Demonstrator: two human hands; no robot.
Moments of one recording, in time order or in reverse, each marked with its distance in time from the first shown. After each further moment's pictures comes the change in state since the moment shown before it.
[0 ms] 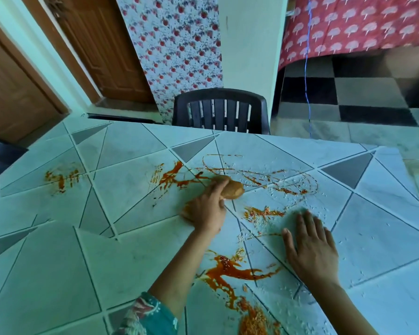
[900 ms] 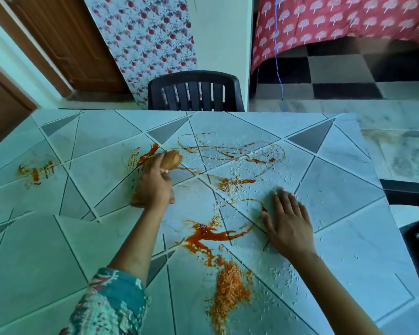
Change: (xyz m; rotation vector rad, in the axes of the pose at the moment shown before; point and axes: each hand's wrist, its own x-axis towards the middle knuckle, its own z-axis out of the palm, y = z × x) left_hand -0.001 -0.029 -0.044 0.063 0.169 -0.308; right_hand -0.037 0.025 -0.001 0.031 -0.037 -0.075
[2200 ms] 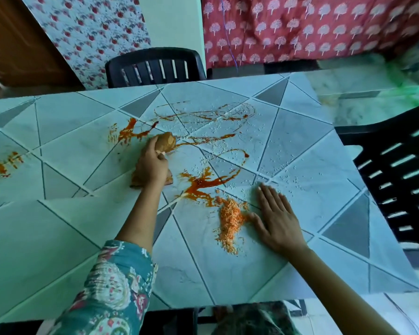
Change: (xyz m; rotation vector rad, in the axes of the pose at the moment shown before) left_hand -0.039 -0.028 -0.004 -0.211 -0.172 0.116; right_hand -0.146 -0.029 0.013 0.007 0.001 -0.033
